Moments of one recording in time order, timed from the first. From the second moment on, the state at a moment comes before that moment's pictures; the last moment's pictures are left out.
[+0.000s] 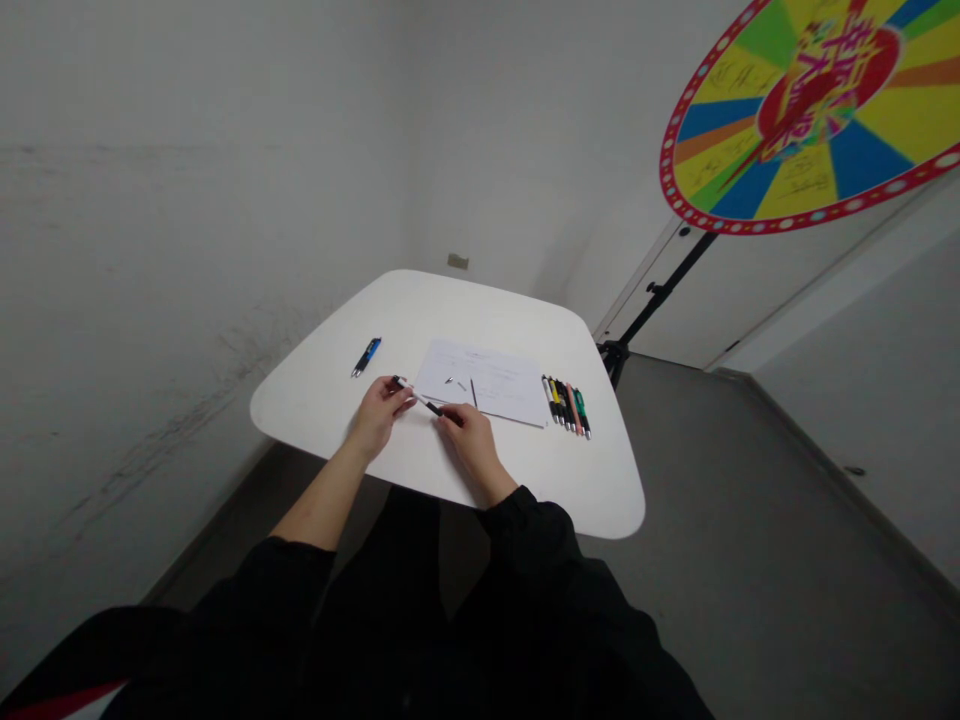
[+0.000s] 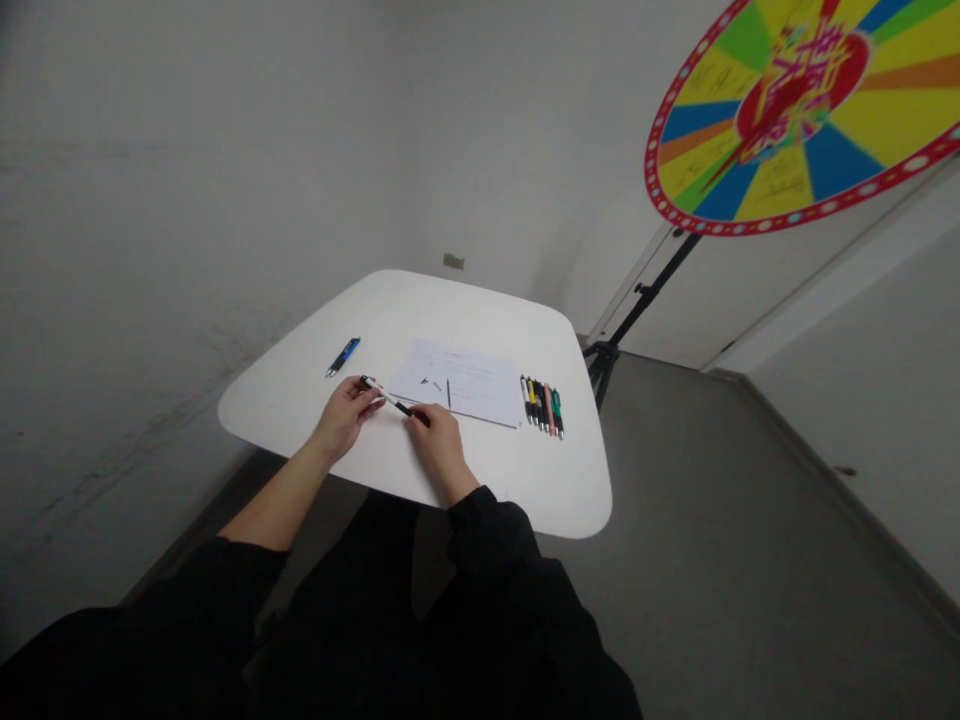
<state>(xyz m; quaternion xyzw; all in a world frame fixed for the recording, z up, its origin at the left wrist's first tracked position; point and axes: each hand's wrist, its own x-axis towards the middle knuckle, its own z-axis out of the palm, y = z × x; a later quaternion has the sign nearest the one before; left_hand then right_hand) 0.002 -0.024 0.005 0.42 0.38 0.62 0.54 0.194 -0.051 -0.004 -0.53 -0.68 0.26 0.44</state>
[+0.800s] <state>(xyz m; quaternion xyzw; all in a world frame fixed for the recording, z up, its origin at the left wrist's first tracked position) -0.022 -0.028 -0.005 0.43 0.41 0.59 0.55 0.218 -0.065 0.000 -0.56 -0.60 0.26 0.51</state>
